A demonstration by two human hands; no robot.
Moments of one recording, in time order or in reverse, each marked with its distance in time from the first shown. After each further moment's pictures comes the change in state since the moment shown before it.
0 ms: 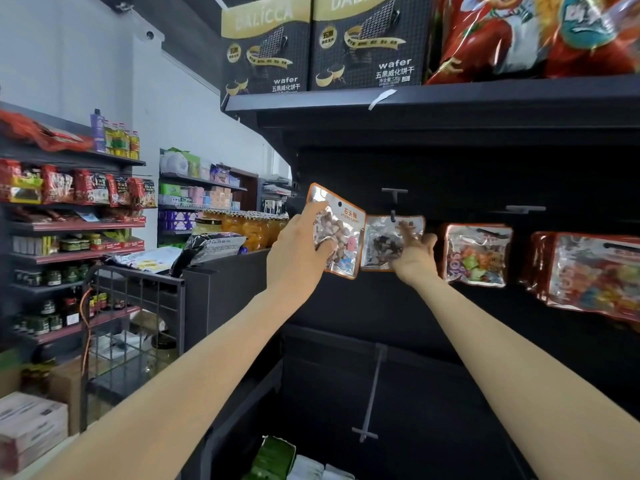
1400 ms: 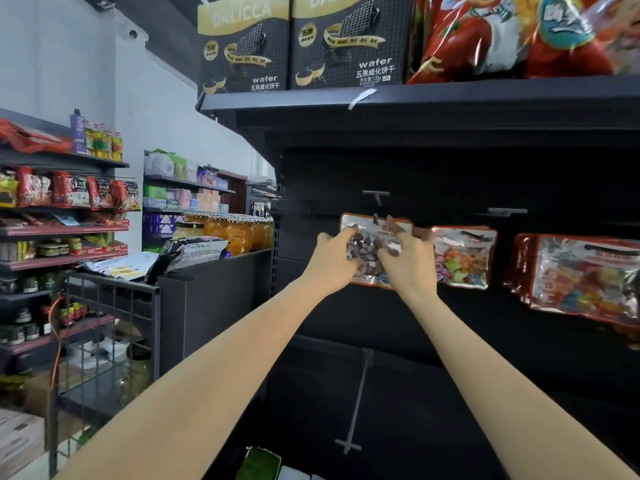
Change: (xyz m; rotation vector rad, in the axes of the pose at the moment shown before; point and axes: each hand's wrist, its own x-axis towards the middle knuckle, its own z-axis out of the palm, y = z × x) left_hand 0.029 0.017 0.069 -0.184 -0.454 -0.091; right_hand -0.030 0.005 -0.014 0.164 0.307 -0.258
